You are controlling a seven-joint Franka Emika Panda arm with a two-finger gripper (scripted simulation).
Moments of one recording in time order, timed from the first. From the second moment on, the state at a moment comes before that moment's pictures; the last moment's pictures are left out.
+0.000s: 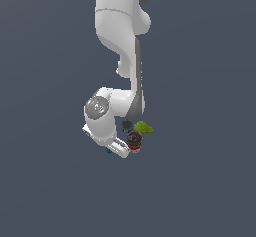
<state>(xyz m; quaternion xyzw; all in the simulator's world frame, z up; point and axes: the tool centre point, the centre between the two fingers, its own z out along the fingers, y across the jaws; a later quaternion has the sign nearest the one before) 0.073 -0.086 0.043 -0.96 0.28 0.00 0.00</state>
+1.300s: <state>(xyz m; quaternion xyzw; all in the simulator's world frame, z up) 0.031 -0.090 0.116 -0.96 0.28 0.00 0.00</state>
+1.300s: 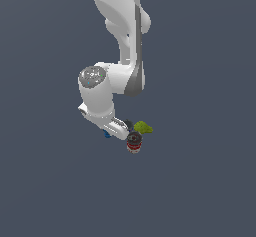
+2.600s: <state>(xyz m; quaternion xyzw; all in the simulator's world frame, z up) -0.079 -0.101 0.327 -0.96 0.28 0.00 0.00</state>
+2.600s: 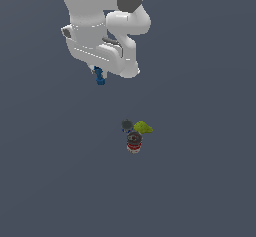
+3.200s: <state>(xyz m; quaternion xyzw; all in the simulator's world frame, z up) -0.104 -0.104 0.381 -0.96 0.28 0.00 0.00</state>
